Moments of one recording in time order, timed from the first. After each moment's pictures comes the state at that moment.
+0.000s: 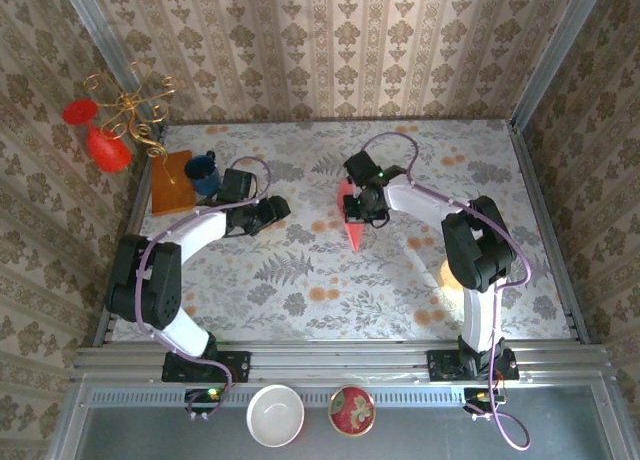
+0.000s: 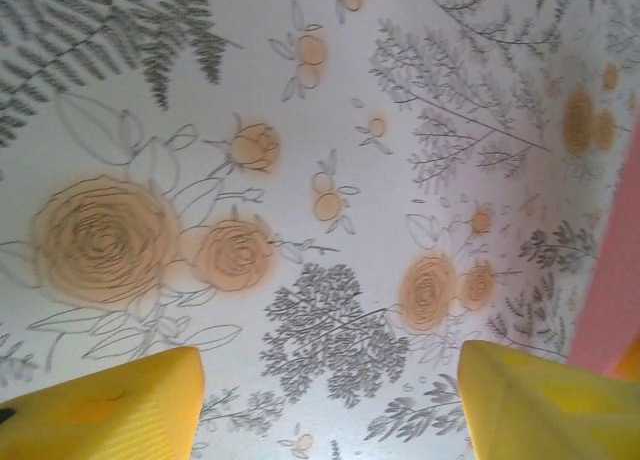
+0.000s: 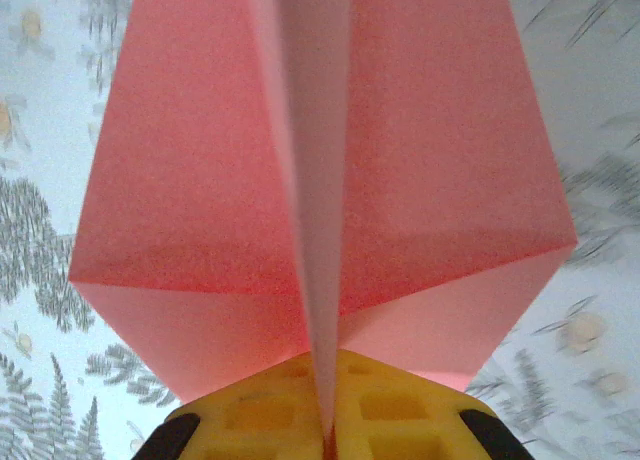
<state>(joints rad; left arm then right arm) -0.32 1.59 0.92 -0.28 0.34 -0.66 0.50 1.97 1.49 -0.72 -0.08 0.44</state>
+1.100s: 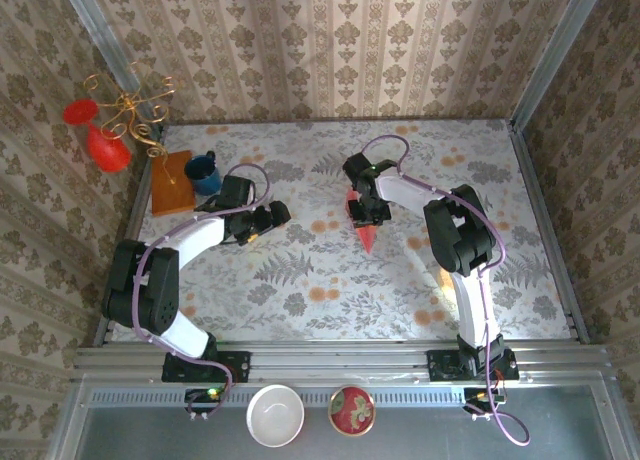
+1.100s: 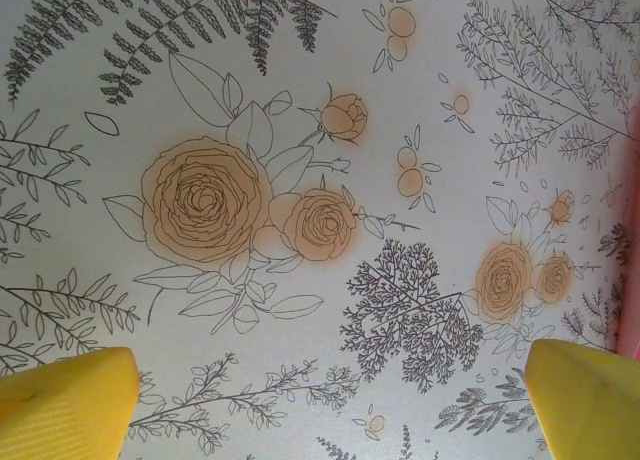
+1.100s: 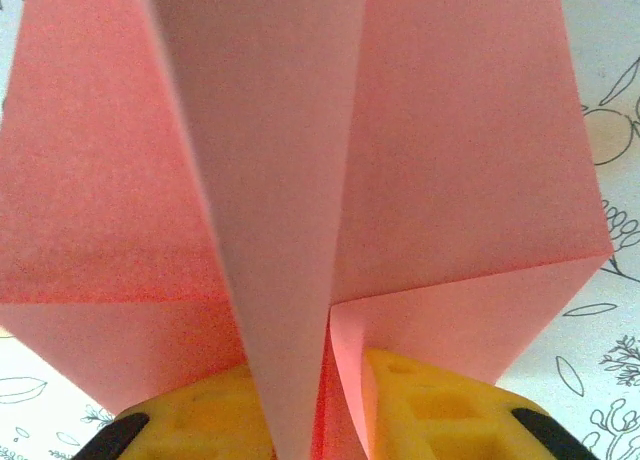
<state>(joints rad) -0.32 1.56 0.87 -0.31 0.26 -0.64 0.48 2.14 1.61 -0.89 0.01 0.40</state>
